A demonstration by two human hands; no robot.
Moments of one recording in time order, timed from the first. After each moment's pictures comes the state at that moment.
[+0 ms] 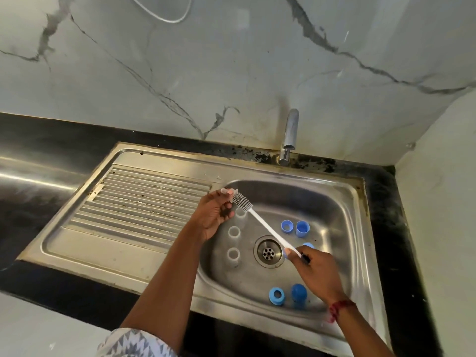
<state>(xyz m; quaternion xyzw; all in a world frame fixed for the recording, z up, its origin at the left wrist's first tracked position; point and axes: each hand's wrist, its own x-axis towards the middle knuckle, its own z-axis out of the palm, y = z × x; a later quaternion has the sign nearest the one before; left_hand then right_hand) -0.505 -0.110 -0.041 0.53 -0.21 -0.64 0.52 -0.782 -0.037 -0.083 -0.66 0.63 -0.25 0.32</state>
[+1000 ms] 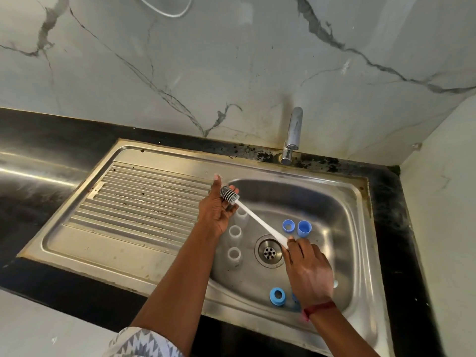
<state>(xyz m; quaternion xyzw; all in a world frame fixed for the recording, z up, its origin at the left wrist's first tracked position) -0.521 -0.126 -0.046 0.52 -0.04 -0.59 0.62 -0.752 -0.033 -0.089 -0.79 0.54 -0.25 -0.15</state>
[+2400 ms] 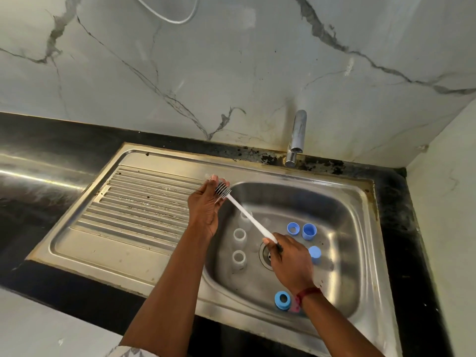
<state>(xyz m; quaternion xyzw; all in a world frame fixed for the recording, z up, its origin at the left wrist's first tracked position) -0.505 -0.112 -0.011 0.51 -0.14 -0.50 0.68 -0.714 -0.056 -0.099 -0.73 0.58 -0.29 0.21</state>
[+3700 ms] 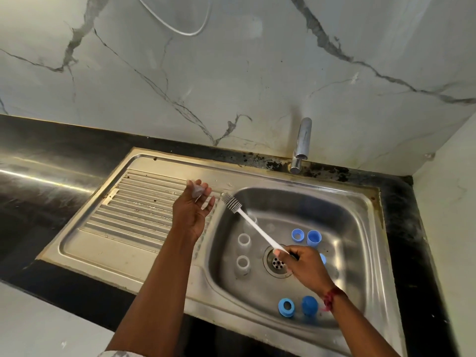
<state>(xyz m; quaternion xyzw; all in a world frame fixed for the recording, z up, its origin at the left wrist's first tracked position) -0.455 -0.105 -0.015 0.46 -0.09 -0.54 0.70 -0.740 -0.067 -0.071 -0.60 0.55 -0.26 0.52</state>
